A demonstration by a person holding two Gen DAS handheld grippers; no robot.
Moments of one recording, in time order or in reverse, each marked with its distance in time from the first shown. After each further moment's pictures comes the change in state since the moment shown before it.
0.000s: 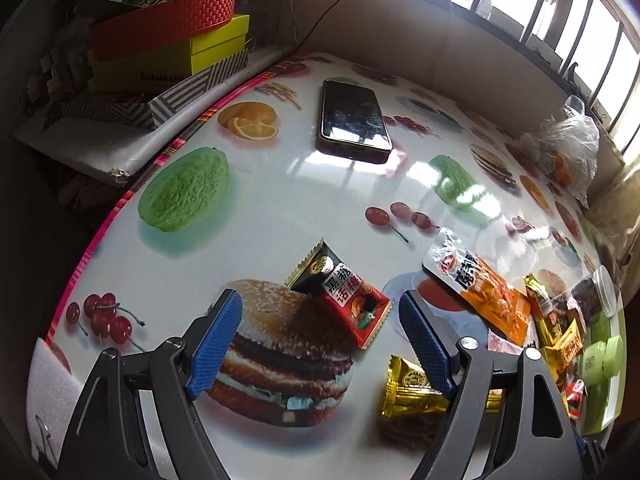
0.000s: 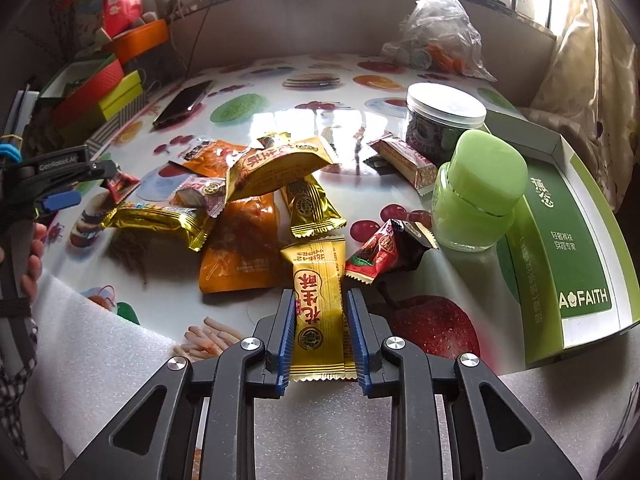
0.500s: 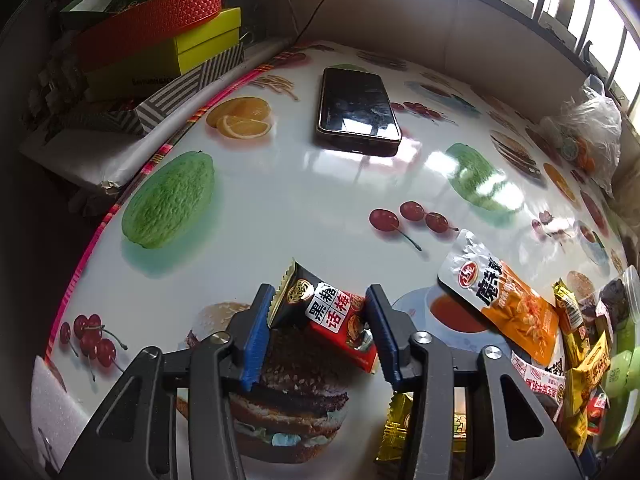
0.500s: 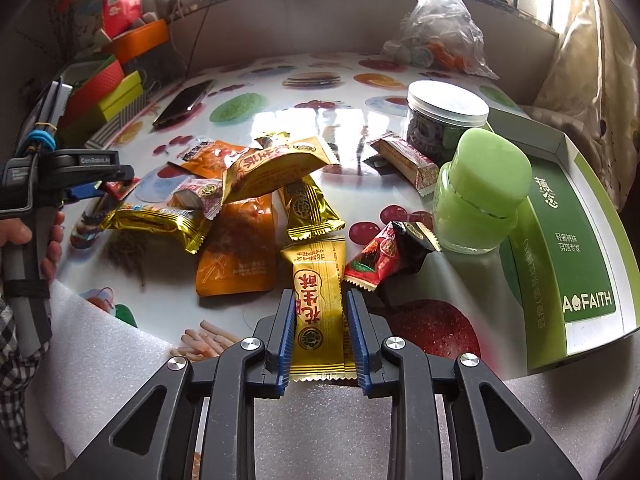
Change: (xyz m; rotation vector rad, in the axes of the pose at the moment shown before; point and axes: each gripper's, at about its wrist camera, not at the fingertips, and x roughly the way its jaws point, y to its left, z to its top) left arm 0.023 -0.017 0.009 0.045 0.029 0.082; right arm 0.004 0.000 0.002 0.002 0.001 0.012
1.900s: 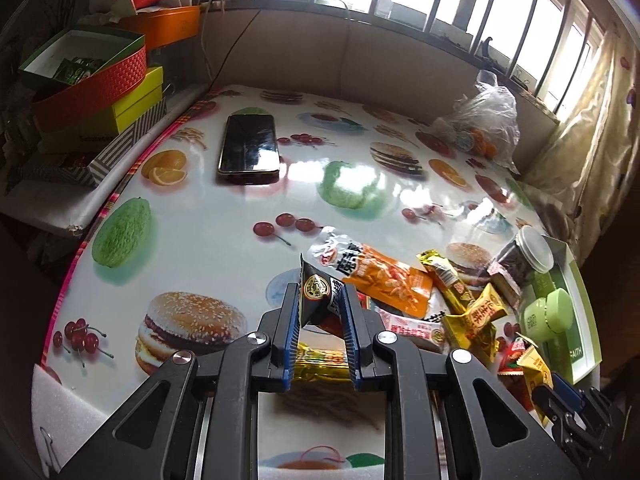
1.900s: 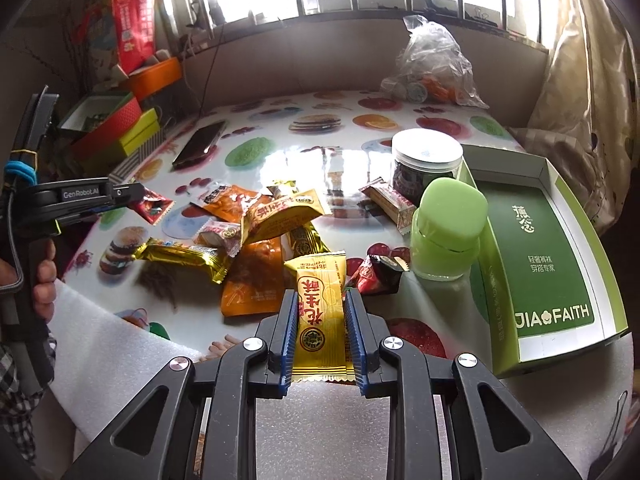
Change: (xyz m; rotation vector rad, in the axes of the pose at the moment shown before) left arm -0.082 -0.039 -0.017 0.152 -0.097 -0.250; right arm -0.048 -0.014 0.007 0.018 -0.123 0.050
